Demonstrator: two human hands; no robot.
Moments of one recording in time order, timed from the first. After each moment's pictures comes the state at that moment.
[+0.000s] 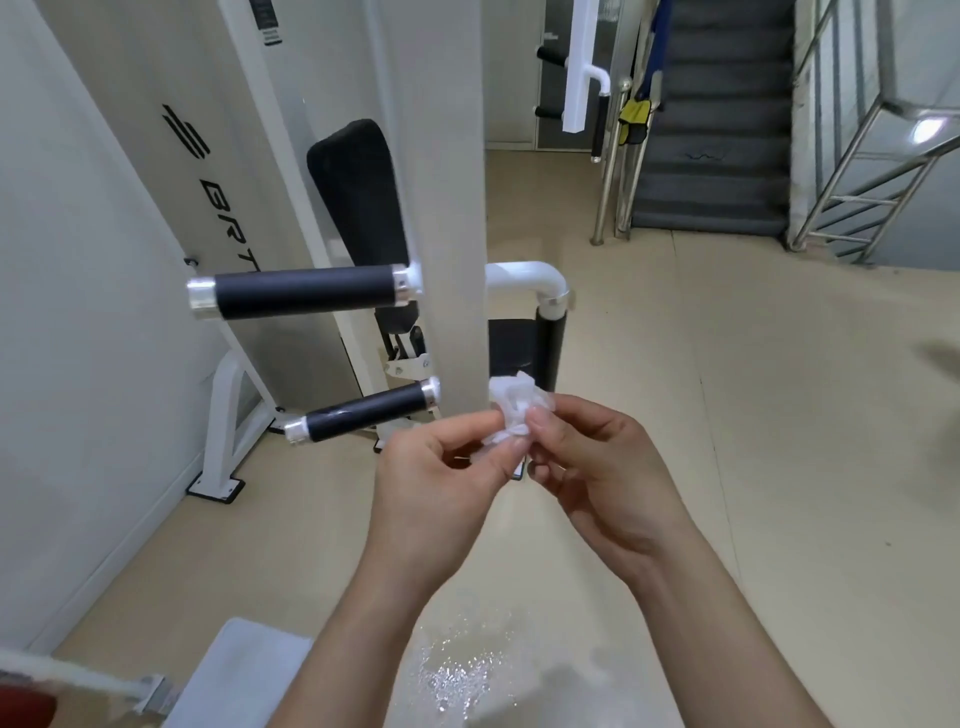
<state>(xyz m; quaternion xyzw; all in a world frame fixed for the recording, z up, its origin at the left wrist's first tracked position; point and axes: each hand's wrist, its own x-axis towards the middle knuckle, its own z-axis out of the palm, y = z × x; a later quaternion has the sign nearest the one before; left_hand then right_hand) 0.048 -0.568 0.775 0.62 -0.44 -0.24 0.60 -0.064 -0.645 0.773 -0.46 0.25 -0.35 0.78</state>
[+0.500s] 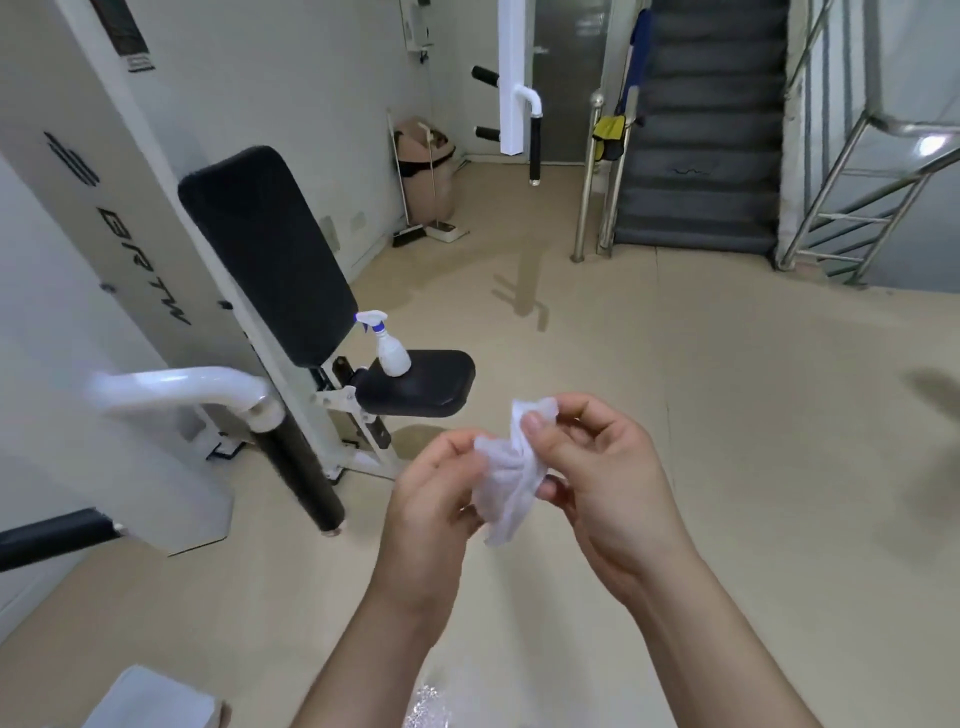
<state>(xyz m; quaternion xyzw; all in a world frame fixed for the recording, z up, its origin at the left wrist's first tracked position) -0.113 -0.774 0.752 0.53 -0.30 -0.42 0.67 -0.217 -0.852 0.772 -0.49 0.31 -0.39 0.71</state>
